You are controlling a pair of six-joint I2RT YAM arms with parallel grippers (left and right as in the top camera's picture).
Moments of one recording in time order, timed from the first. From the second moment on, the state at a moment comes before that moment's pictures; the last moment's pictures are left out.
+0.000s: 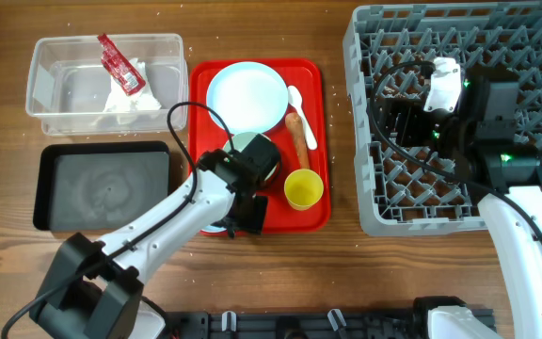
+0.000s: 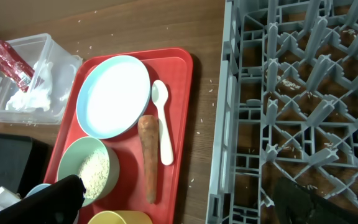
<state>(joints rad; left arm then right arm) -0.67 1.59 1.02 -1.00 0.04 -0.44 0.03 1.24 1.11 -0.65 -0.37 0.15</state>
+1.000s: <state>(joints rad) -0.67 1.59 0.93 -0.87 -0.08 -0.50 0.03 1.24 1.11 -0.67 -0.37 0.15</state>
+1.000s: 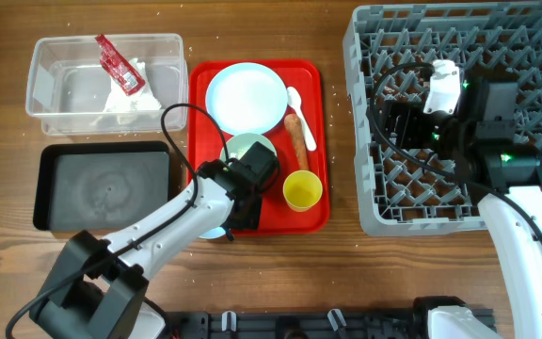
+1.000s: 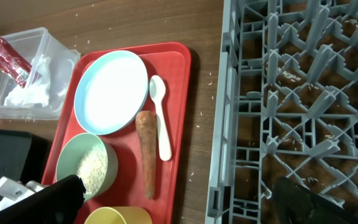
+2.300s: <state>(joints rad) 0.37 1.38 1.15 -0.93 0.56 -0.25 0.03 1.24 1.11 -0.67 -0.37 0.15</state>
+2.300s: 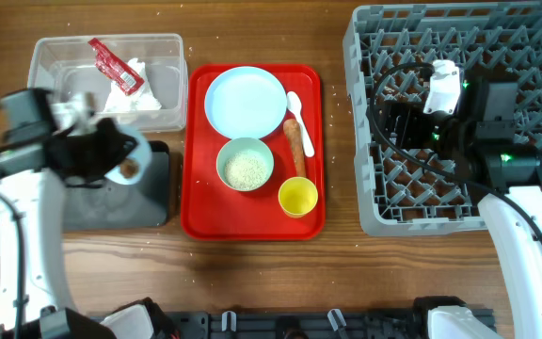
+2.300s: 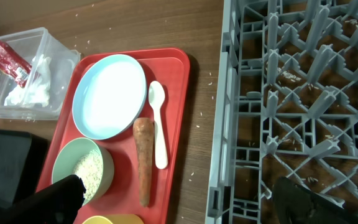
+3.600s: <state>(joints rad) 0.12 1.45 1.36 -1.25 0.67 0.06 0.03 1.24 1.11 -0.67 -0.37 0.15</state>
